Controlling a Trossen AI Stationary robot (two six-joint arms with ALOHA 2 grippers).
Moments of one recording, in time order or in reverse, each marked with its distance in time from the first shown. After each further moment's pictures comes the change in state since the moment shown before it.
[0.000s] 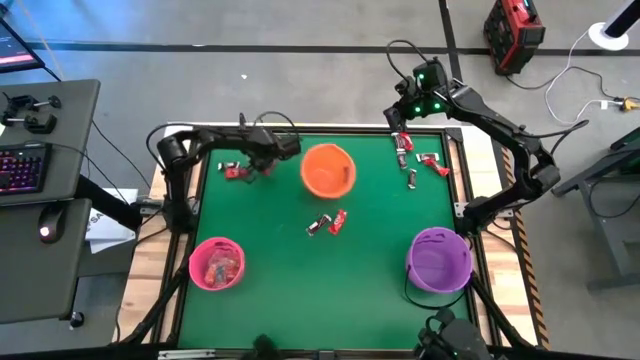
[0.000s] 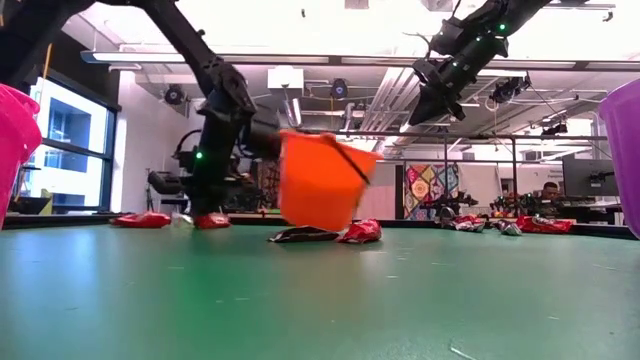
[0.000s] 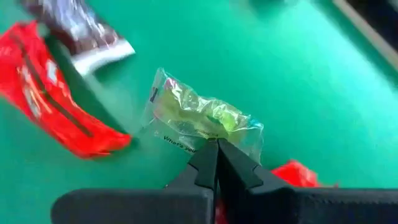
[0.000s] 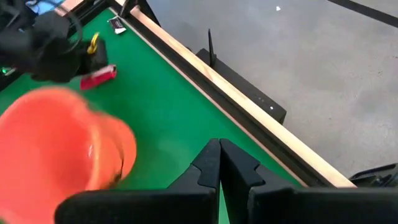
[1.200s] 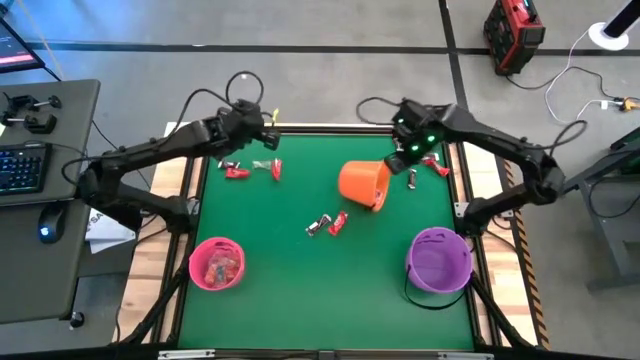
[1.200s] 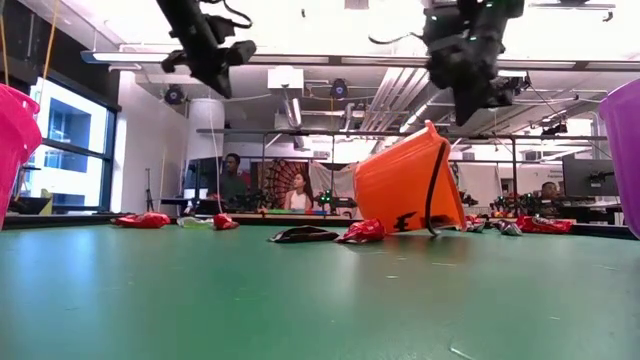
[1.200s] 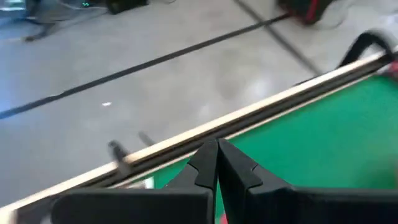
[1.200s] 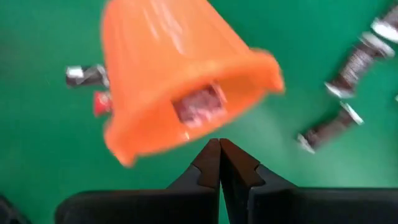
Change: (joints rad) left arm -0.115 -0.675 -0.010 0.220 -0.141 1.503; right arm 0.346 -0.066 0.000 -0.566 0.125 0.366
